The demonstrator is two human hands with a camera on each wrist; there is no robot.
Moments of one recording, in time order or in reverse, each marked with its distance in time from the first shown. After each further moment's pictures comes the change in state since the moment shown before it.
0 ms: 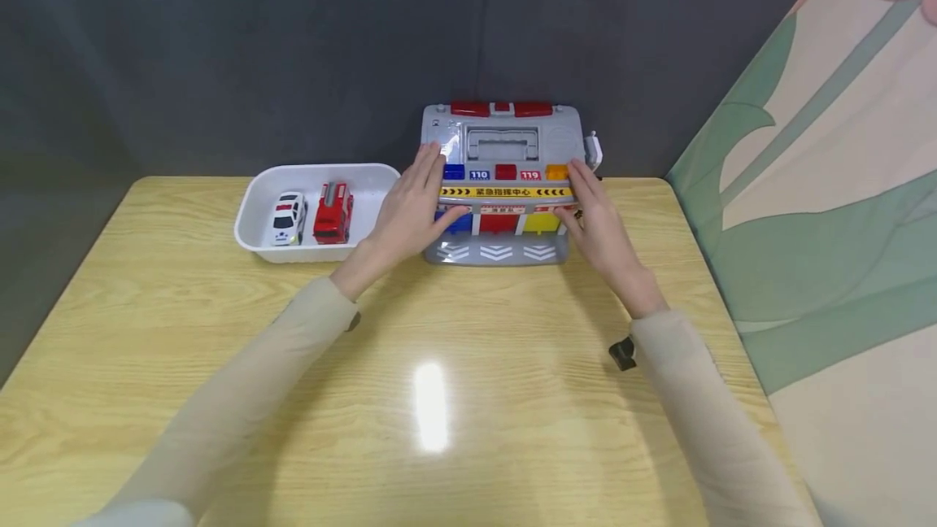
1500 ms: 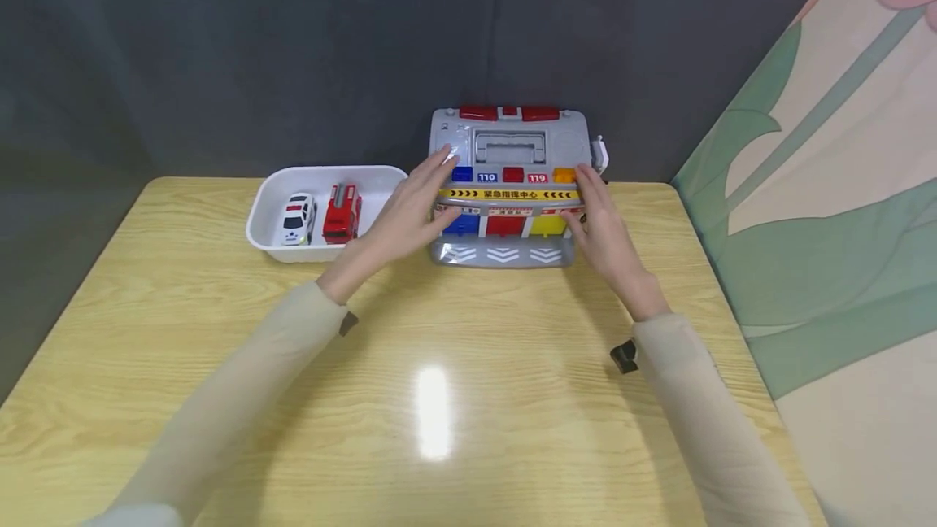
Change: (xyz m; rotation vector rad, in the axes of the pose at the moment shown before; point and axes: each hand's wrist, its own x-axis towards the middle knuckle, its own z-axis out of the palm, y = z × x) left_hand -0.012 -0.006 -0.024 -0.303 0.022 0.107; right_hand -0.002 -0.005 0.004 0.015 0.029 -0.012
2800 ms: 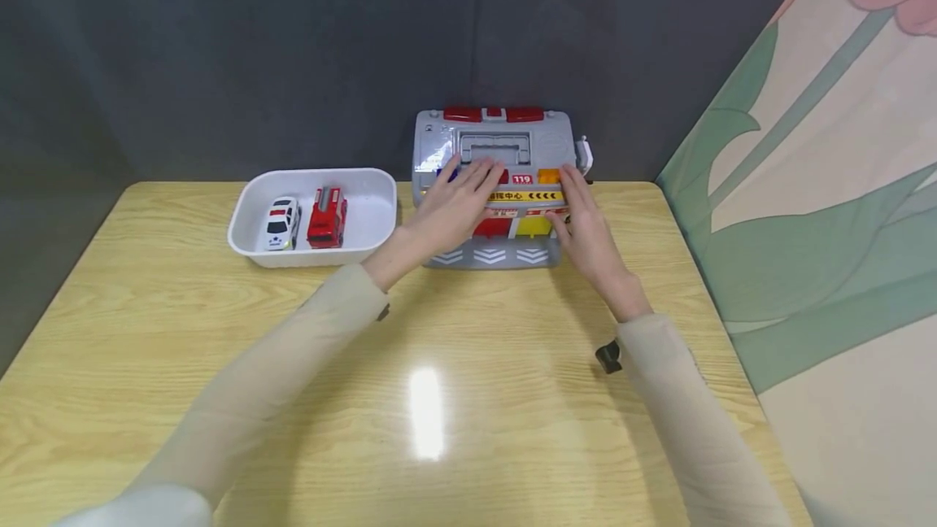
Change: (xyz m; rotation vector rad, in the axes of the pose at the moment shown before) left_hand 0.047 0.047 0.025 0.579 -0.216 0.096; right_hand 0.000 -0.003 0.004 0.000 -0.006 0.017
